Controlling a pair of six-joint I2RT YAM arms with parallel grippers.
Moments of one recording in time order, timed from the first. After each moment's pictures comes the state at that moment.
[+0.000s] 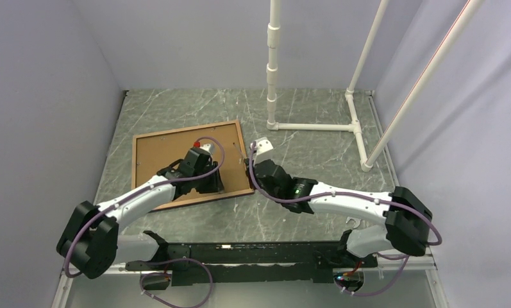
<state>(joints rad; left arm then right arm) -0.57 1.25 0.66 -0.33 0.07 -0.62 1.08 1.37 0.82 0.05 0.49 0.35</state>
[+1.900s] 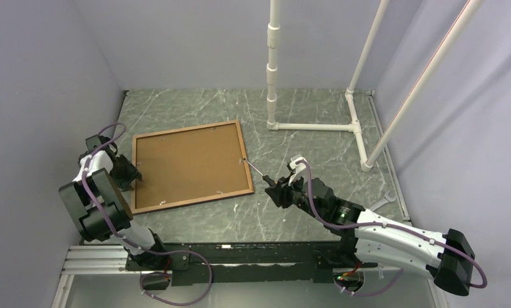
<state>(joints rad) 0.53 1.54 0.93 -0.65 0.11 -0.30 1.03 0.80 0.44 0.05 0.22 0.37</state>
